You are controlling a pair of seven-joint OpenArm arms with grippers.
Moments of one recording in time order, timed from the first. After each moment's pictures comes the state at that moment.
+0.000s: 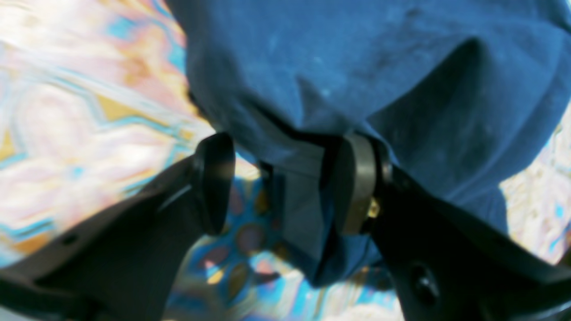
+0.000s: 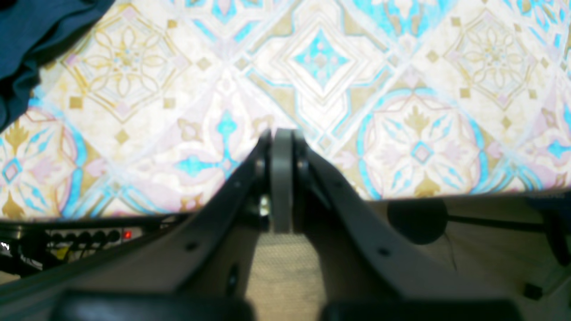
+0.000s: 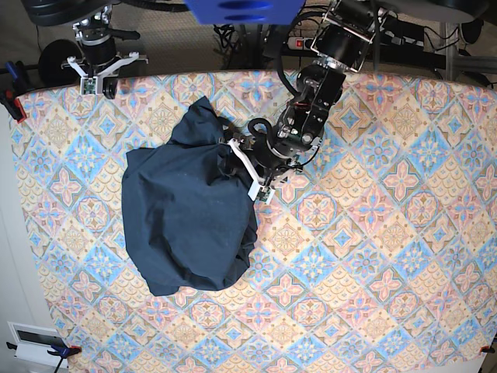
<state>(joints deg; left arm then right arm) -1.5 1.0 23.2 85.0 -20.2 -1.3 39.7 -47.9 16.9 10.9 105.9 16.3 1.0 -11.5</state>
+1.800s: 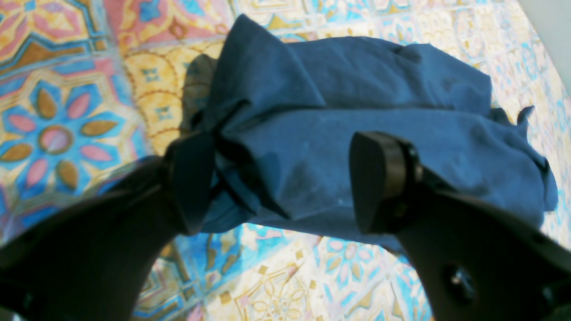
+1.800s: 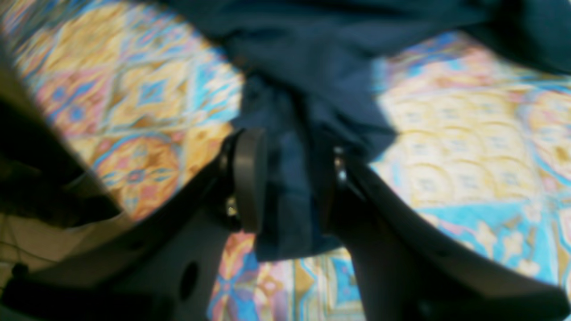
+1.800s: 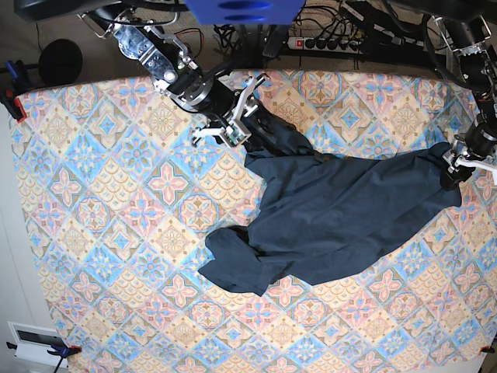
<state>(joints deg) 11.5 -30.1 -34.8 81.4 -58.9 -11.3 45.3 -9.9 21.9 -39.6 107.9 16.3 1.3 -24.8</state>
